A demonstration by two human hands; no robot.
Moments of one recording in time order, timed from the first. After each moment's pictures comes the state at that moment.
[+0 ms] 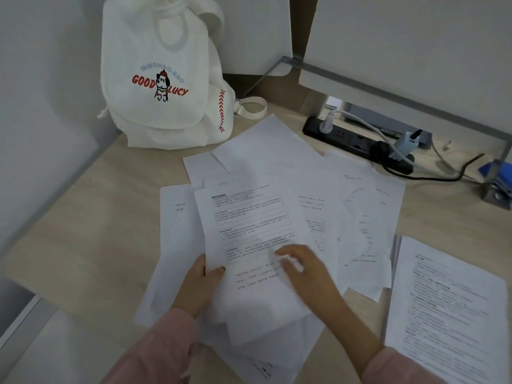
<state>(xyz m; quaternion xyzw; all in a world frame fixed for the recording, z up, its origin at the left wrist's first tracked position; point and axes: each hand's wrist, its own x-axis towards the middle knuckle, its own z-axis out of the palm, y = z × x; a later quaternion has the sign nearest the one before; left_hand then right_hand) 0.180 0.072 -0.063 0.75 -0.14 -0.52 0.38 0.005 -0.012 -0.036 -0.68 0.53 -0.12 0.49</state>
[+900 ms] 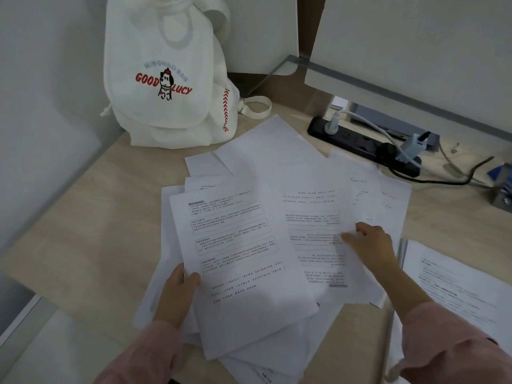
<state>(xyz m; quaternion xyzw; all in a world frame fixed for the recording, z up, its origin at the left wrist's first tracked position) 0.196 0.090 -0.067 0.81 -0.11 -0.44 0.37 -0.058 -0.113 -0.062 -0.62 0.70 -0.03 0.34</state>
